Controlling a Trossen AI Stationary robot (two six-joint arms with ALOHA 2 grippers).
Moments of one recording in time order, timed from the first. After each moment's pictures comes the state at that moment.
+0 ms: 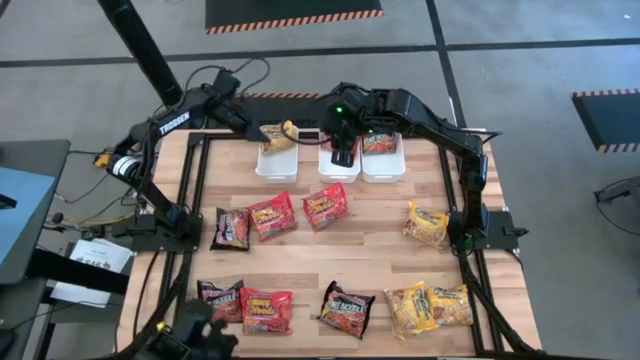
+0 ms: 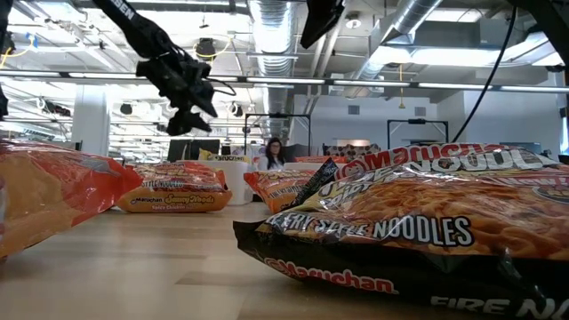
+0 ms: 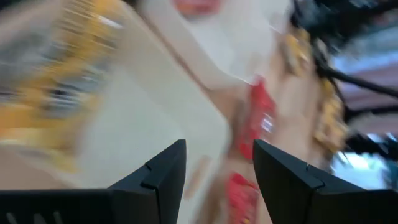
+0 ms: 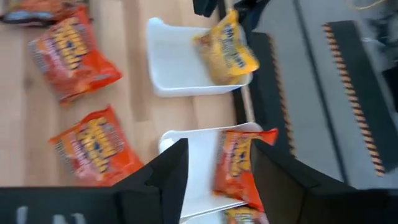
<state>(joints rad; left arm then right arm) 1.08 1.61 1.25 -0.75 0.80 0.05 -0.29 1.95 2.35 -1.29 0.18 -0.29</state>
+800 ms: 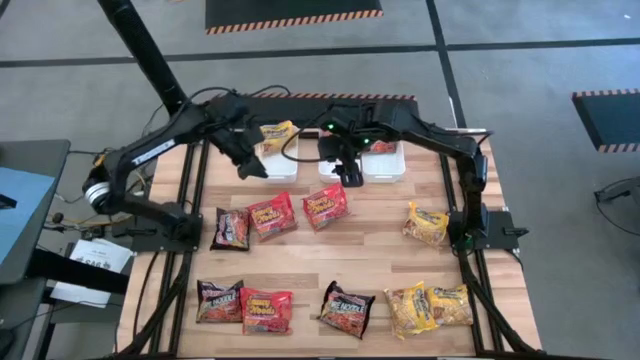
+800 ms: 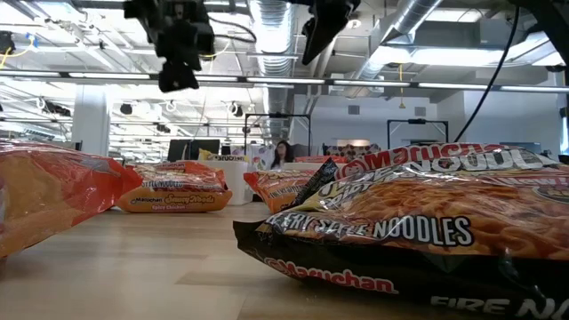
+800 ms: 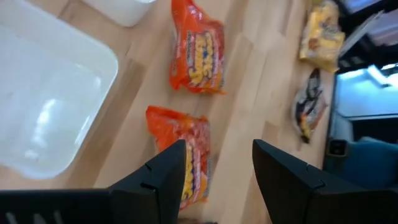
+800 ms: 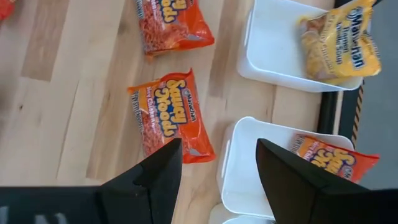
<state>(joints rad) 0.72 1.32 1.25 -1.00 0.58 0.04 -0.26 1.95 2.20 -1.33 -0.06 -0.46</state>
